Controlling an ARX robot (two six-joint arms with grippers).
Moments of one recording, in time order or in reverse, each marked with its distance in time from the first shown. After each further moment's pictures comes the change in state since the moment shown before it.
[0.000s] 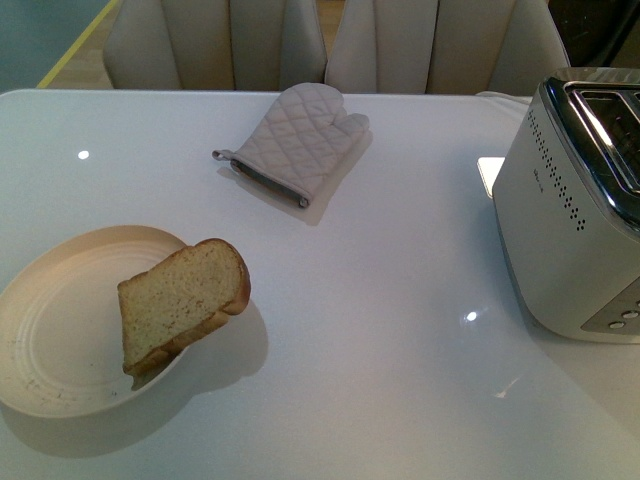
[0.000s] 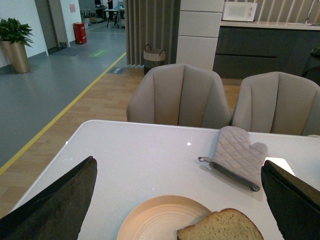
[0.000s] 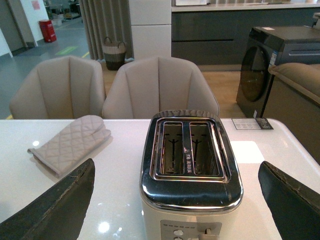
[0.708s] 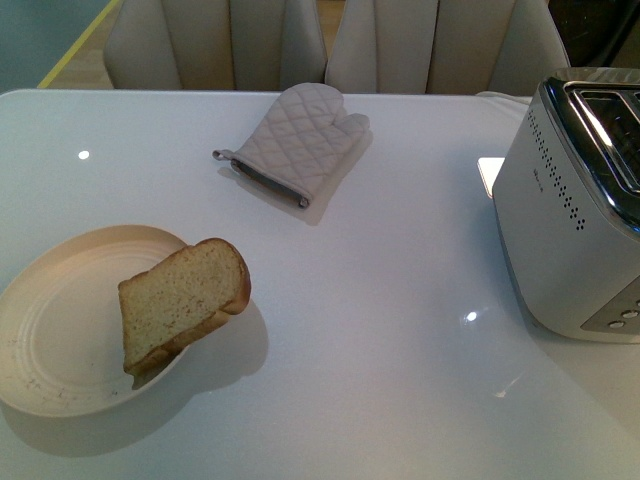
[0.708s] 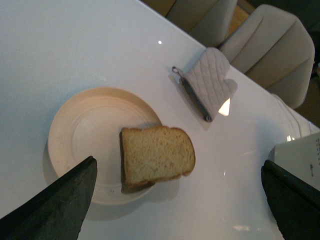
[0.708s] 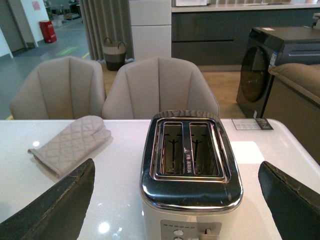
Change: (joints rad) left arm 0.061 0.622 0.252 -0.130 0.157 -0.483; right arm 0.000 0.000 0.000 0.000 0.000 0.000
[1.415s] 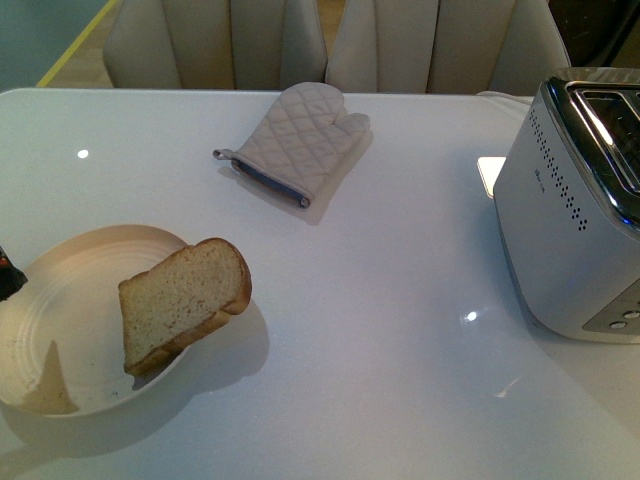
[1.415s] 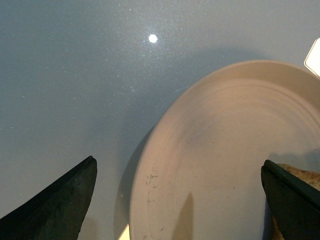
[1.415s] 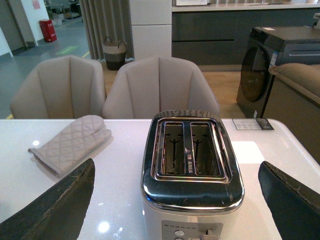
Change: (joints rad) left arm 0.180 1.513 0.351 0.752 -0.062 0.138; right arm 0.000 0.000 0.000 0.000 0.000 0.000
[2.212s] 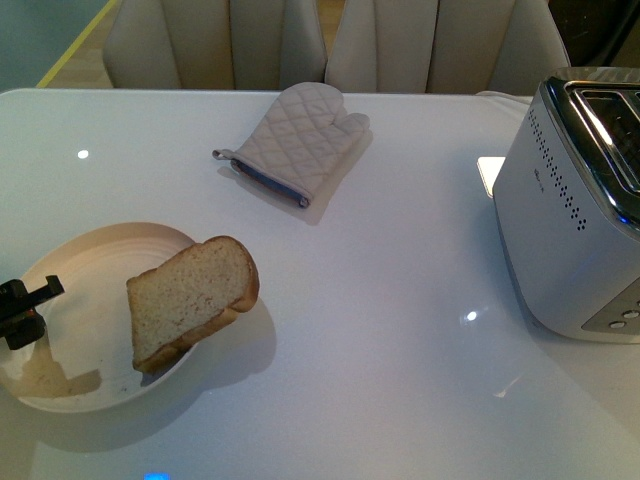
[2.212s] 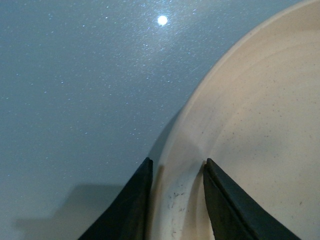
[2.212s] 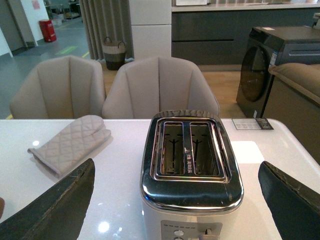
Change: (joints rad) left arm -0.052 0.221 0.108 0.033 -0.045 0.053; right arm 0.000 0.000 0.000 0.000 0.000 0.000
